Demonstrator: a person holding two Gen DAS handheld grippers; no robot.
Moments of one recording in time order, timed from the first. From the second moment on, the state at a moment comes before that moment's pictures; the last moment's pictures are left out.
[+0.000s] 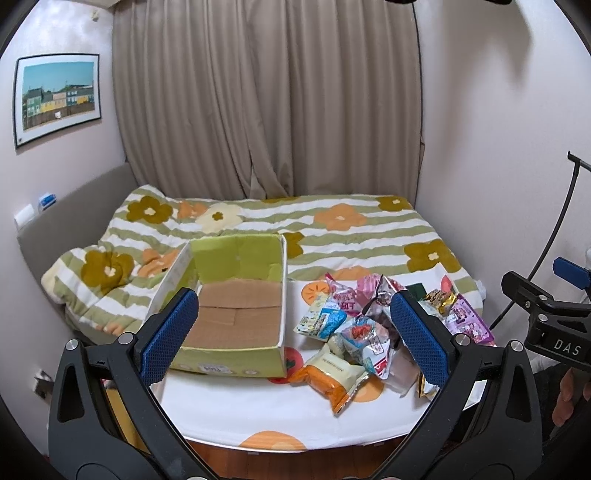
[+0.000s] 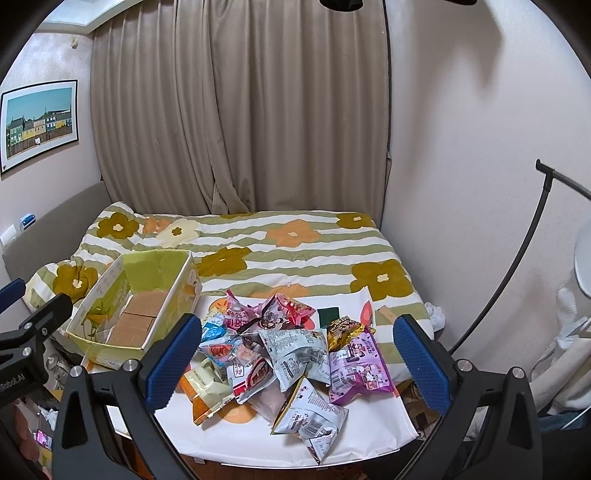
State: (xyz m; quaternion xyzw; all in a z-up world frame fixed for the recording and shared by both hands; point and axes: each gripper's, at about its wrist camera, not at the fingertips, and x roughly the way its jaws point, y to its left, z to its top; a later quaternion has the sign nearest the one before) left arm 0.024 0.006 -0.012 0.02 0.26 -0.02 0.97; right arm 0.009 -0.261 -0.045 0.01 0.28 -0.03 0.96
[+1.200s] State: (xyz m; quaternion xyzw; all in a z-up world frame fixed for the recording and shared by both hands) left arm 0.187 -0.007 -0.287 -0.19 0.56 0.04 0.80; right arm 0.149 -0.233 -0.221 -0.18 0.37 0.32 0.86
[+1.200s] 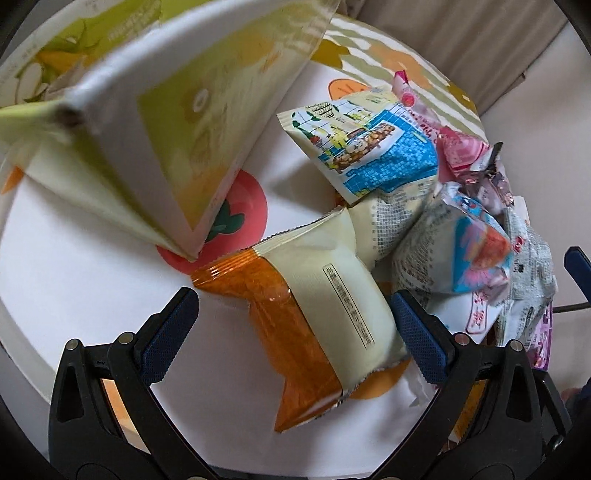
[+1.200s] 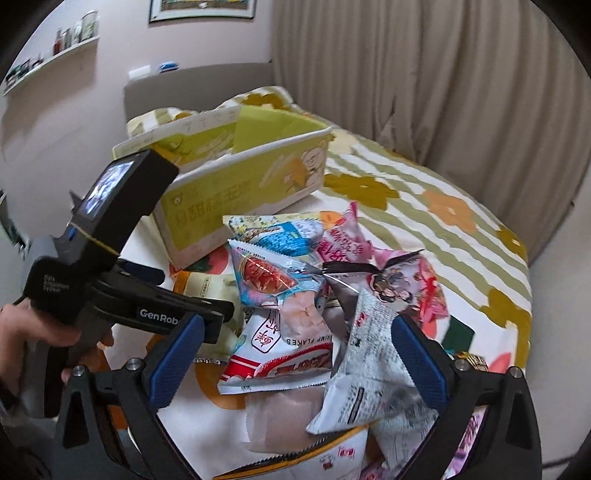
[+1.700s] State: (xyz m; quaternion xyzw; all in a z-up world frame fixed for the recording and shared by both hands) left arm 0.184 -0.006 -0.296 -0.18 0.58 0.01 0.79; right arm 0.190 -0.224 -0.256 -0.19 0.45 0.41 0.77
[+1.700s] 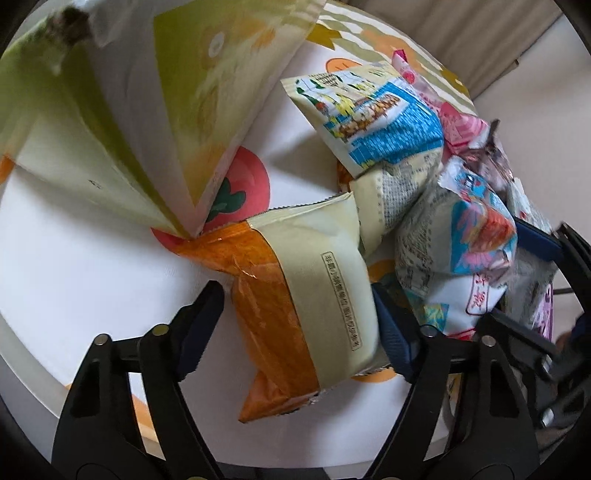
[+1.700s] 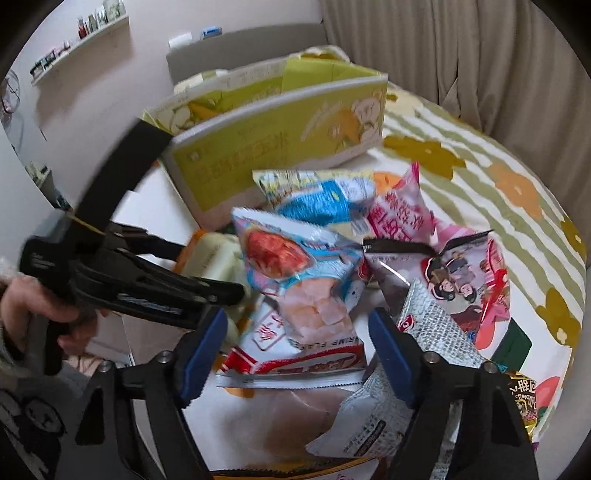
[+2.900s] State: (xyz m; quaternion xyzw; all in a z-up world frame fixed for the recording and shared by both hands) left arm 0.130 -0.007 -0.164 -0.10 0.47 -0.03 0.87; right arm 0.146 -0.204 -0.161 -0.17 0.41 0.36 0.82
